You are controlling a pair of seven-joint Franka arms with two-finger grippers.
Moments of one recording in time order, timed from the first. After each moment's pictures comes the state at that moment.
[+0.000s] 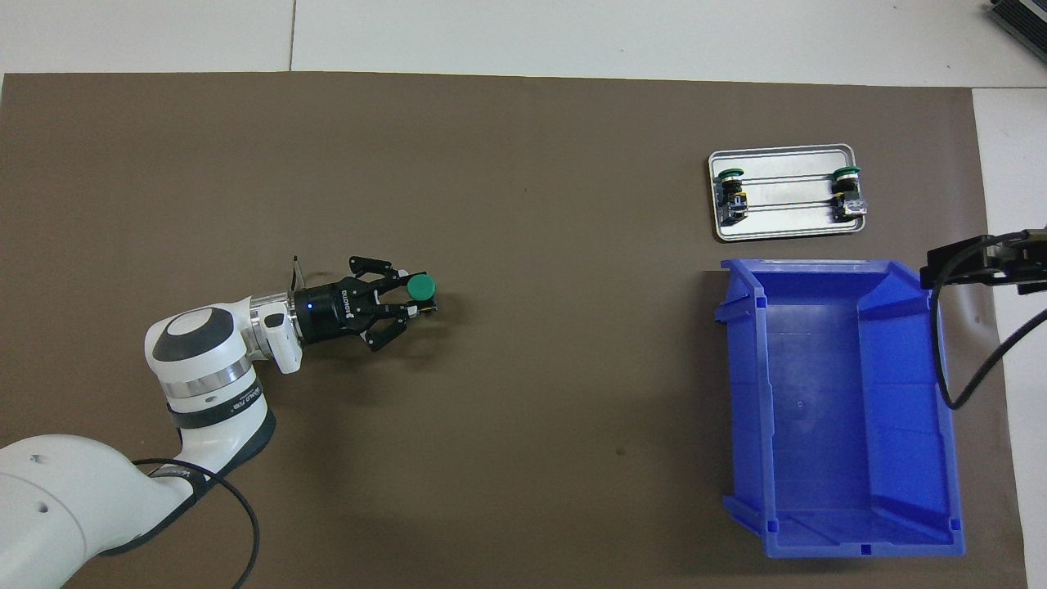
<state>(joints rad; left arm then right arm) -0.07 0.39 -0.09 -2.21 -1.77 1.89 2.47 0.11 -0.04 -0.15 -1.61 -0.03 1.55 0.04</state>
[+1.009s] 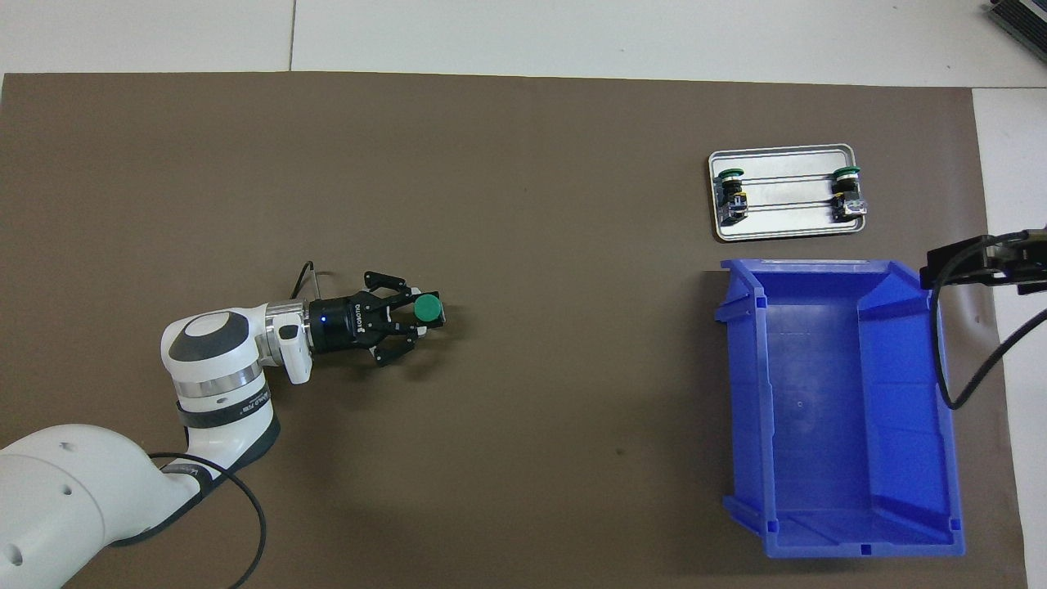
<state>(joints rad) -0.07 0.43 -0.08 -2.21 -1.71 1.85 2.52 0.11 -0.04 -0.15 -1.61 -0.03 1.55 0.04</state>
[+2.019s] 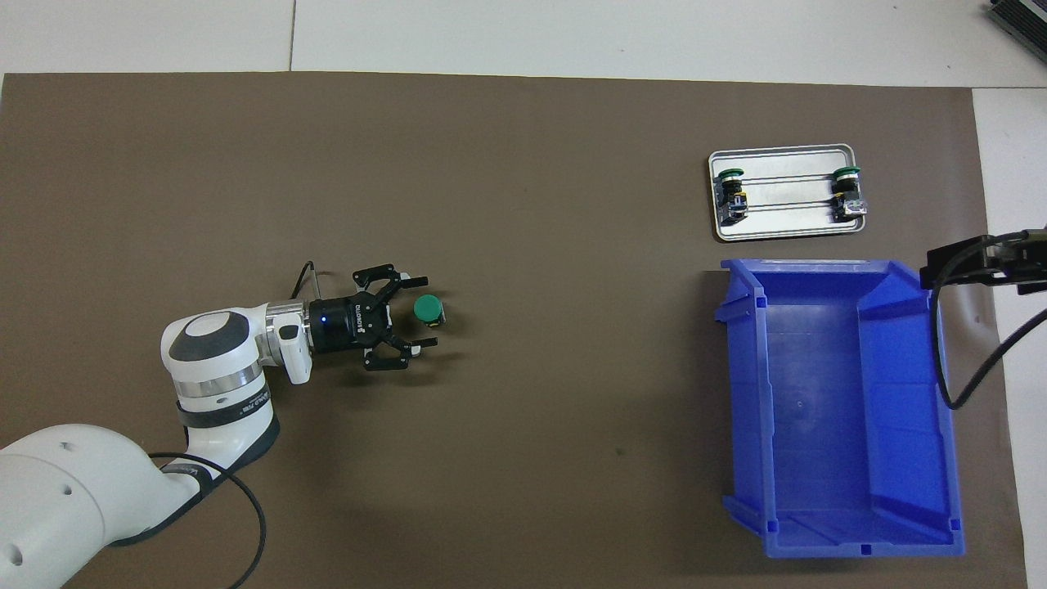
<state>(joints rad) -0.07 0.43 -0.08 -2.21 -1.71 1.85 2.53 0.11 -0.04 -0.15 -1.61 -0.03 1.55 0.04</state>
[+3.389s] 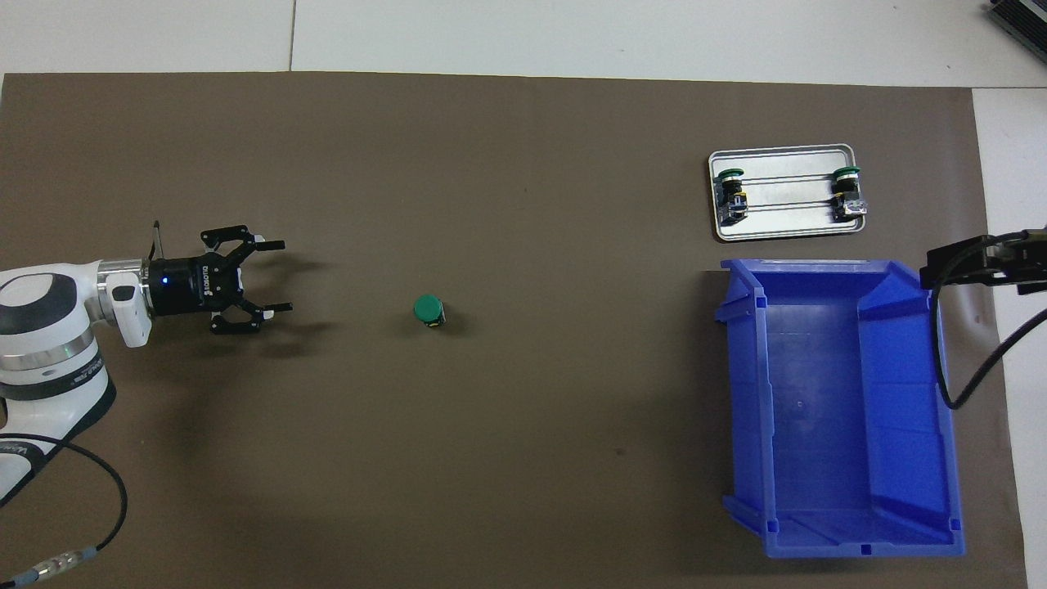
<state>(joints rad) 0.26 0.43 -0.06 -1.98 -1.26 1.79 2.38 0.11 -0.04 -0.15 -1.61 -0.03 1.55 0.04</state>
